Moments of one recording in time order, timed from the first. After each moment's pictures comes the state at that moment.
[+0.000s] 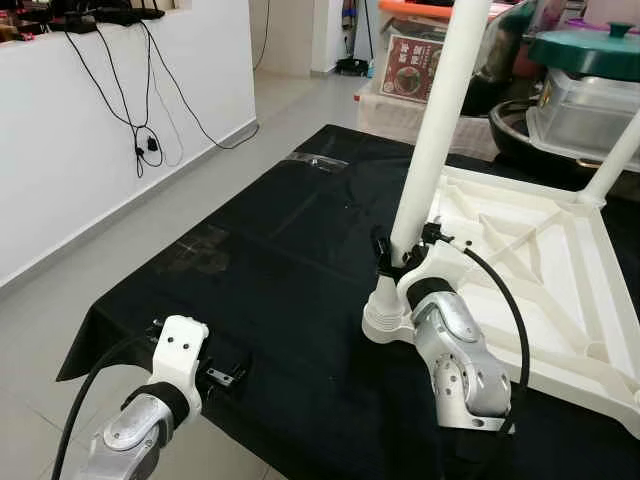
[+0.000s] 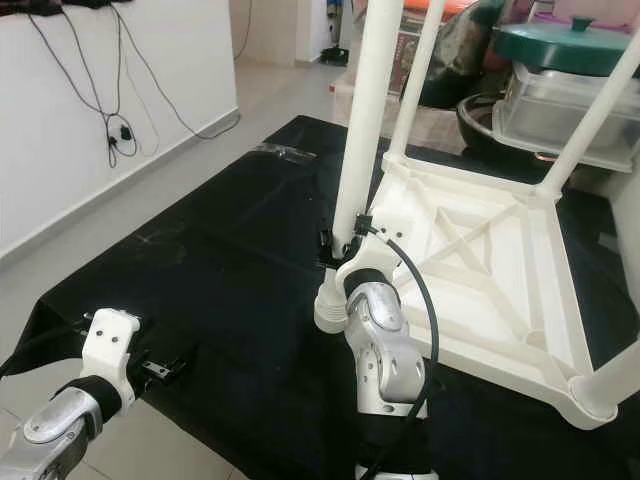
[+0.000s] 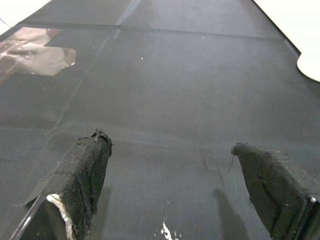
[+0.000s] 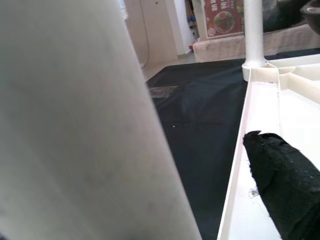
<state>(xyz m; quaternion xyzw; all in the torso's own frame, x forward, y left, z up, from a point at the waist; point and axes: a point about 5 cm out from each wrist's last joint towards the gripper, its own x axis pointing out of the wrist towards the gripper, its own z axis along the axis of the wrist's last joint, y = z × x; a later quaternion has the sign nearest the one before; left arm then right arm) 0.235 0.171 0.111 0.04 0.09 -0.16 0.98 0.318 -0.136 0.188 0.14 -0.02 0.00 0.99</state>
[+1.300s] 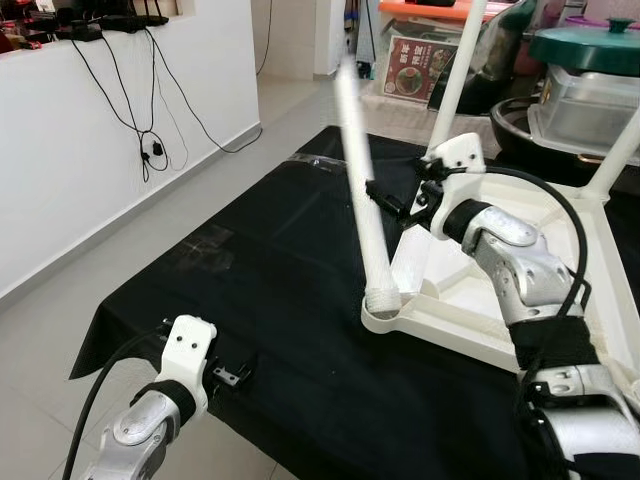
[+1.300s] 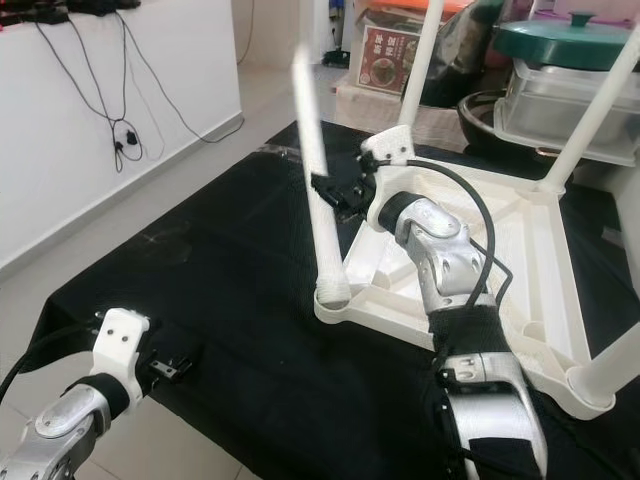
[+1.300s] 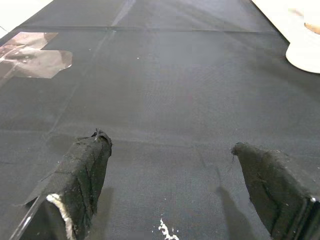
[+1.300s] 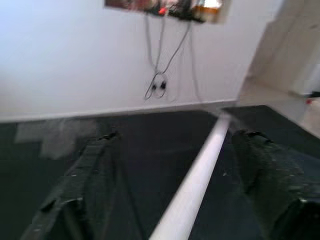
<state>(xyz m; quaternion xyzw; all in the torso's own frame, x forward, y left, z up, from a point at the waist) 0.241 0.171 0.109 0.05 0.08 -0.17 0.98 0.371 -0.165 0.250 -0.10 -0.03 0.30 0.95</state>
